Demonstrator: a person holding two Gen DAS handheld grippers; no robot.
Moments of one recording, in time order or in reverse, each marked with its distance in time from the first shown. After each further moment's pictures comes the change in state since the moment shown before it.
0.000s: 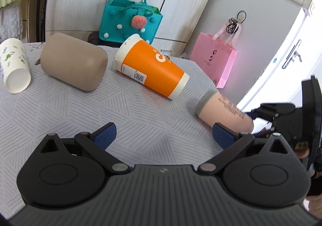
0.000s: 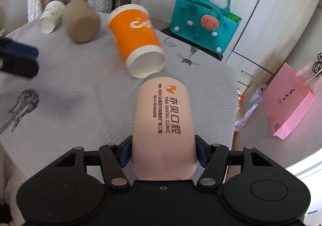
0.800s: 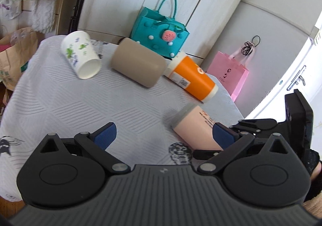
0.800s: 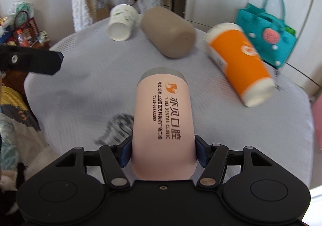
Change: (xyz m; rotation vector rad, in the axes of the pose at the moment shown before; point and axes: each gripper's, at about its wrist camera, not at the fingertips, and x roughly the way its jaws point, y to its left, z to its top) left arm -0.093 0.081 -0.024 -0.116 -0.070 0.046; right arm -0.001 0.117 0.041 -0.034 -0.022 0.269
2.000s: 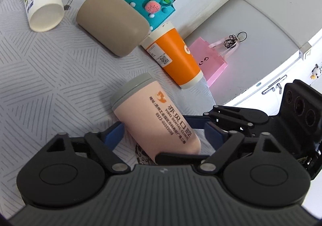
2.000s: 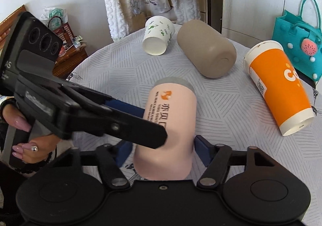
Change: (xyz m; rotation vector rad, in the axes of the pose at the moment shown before) left arm 0.087 0.012 -0.004 -0.185 0.149 -0.234; right arm 0.005 -0.005 0.024 -0.052 -0.030 0.228
